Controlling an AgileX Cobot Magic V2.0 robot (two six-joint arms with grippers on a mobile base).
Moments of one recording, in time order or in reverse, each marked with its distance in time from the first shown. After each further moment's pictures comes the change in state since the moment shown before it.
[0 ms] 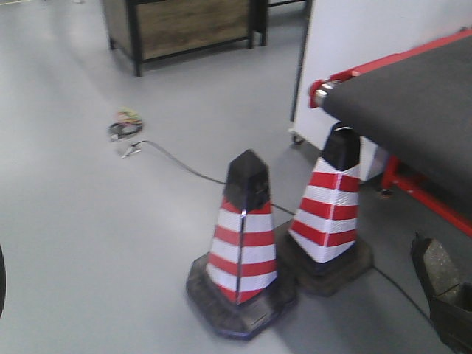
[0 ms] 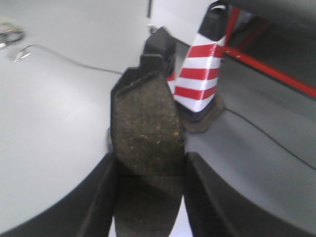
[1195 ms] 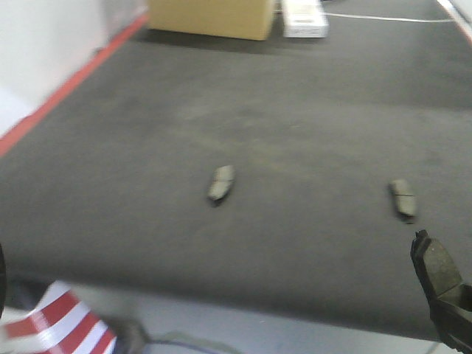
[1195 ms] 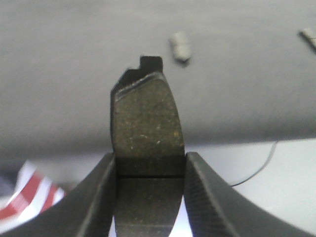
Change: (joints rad) left arm 0.000 0.000 0.000 0.001 0.000 0.000; right arm 0.000 0.000 0.000 0.000 0.000 0.000
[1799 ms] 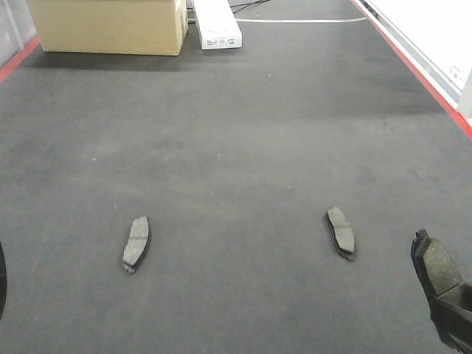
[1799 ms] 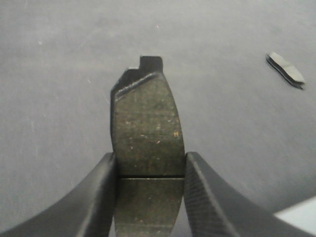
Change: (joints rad) left arm 0.000 0.000 0.000 -0.001 0.000 0.000; right arm 0.000 0.000 0.000 0.000 0.000 0.000
